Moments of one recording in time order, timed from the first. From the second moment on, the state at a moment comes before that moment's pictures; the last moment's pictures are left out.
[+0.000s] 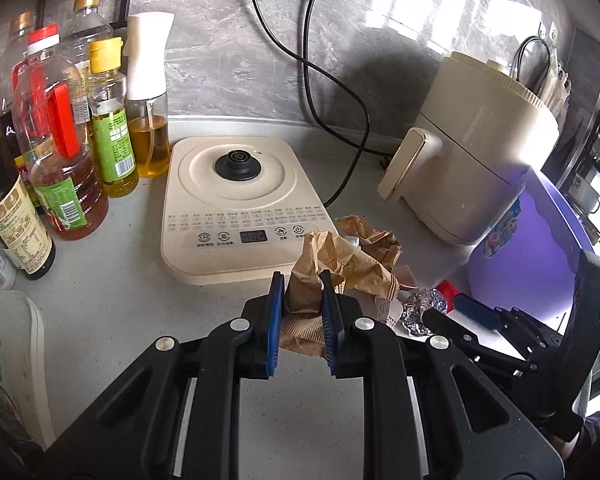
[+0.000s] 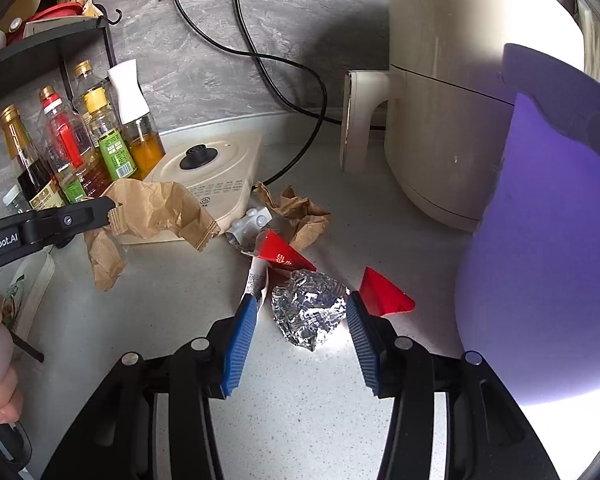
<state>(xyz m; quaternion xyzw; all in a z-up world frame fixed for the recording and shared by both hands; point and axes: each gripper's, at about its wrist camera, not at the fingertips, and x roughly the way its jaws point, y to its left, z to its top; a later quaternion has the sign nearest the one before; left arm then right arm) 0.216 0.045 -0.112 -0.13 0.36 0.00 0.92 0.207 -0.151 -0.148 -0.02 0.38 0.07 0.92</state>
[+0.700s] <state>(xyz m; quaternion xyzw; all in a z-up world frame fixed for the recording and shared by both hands) 0.169 0.038 -0.087 -0.13 0.33 0.02 0.93 0.190 -0.142 -0.120 -0.01 0.36 0.10 0.93</state>
